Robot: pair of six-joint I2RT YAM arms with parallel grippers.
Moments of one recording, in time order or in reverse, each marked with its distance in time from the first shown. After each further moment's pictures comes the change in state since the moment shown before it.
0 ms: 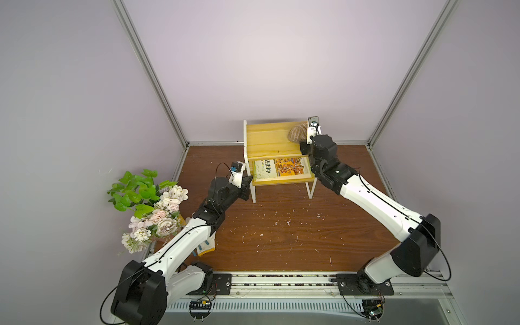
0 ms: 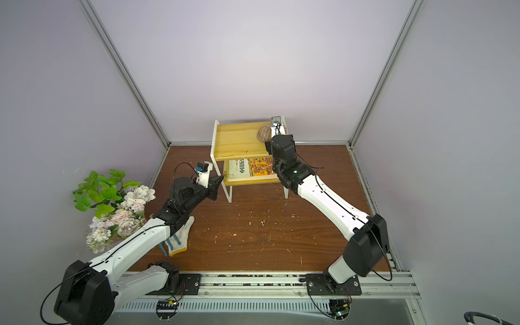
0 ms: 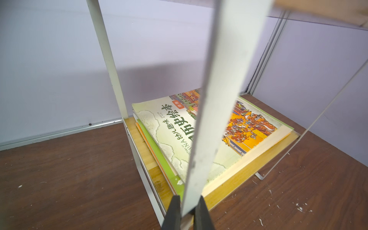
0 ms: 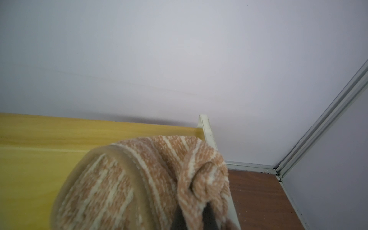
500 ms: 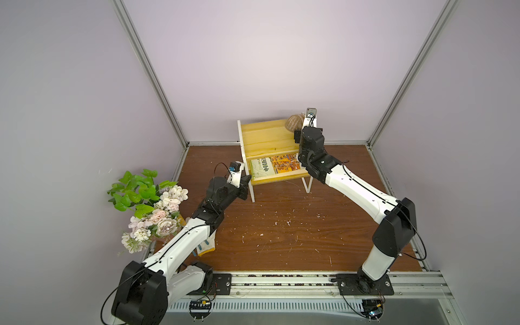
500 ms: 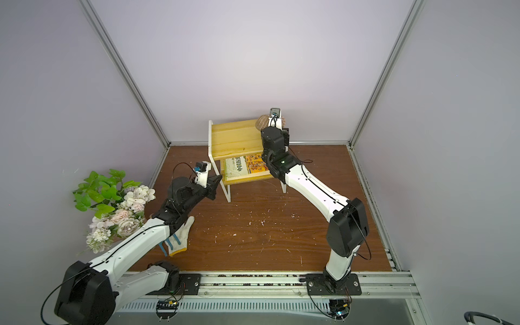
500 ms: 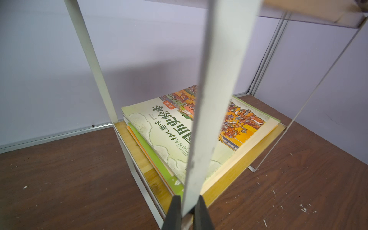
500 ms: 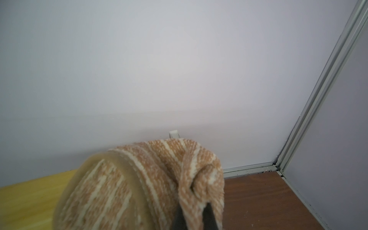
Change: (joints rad) left arm 0.025 -0.002 -0.009 0.015 0.014 0.013; right arm -0.003 0.208 0.173 0.143 0.171 0.053
